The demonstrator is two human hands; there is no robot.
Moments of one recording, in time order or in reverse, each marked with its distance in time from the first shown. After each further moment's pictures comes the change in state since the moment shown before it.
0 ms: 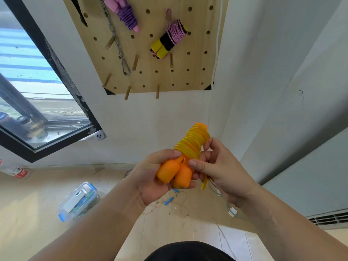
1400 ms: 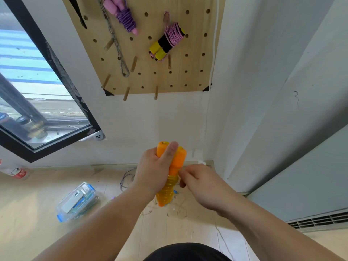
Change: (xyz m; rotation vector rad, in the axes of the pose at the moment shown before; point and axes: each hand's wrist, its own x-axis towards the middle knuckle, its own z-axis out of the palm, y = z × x) left_hand 0.016 -0.022 0.003 0.751 0.545 0.474; right_hand -0.018 0.006 0.026 -0.831 -0.036 0.194
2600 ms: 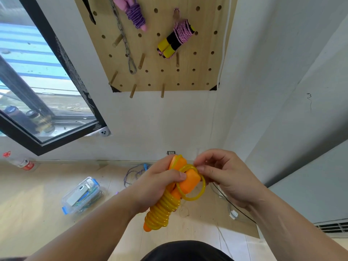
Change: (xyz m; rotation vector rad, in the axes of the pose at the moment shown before) left_hand -0.023 -0.001 -0.030 -0.245 -0.542 -0.179; right_hand 0.011 0.023 -0.031 0.715 -0.057 -0.275
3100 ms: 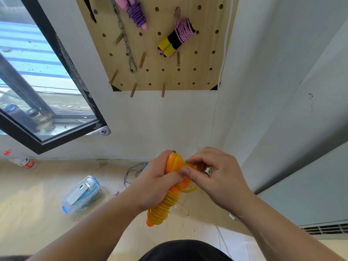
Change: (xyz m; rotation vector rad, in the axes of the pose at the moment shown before) left_hand 0.003 -0.004 0.000 0.273 0.164 0.123; right_hand 0.001 0.004 0.018 -0.753 0.210 -0.344
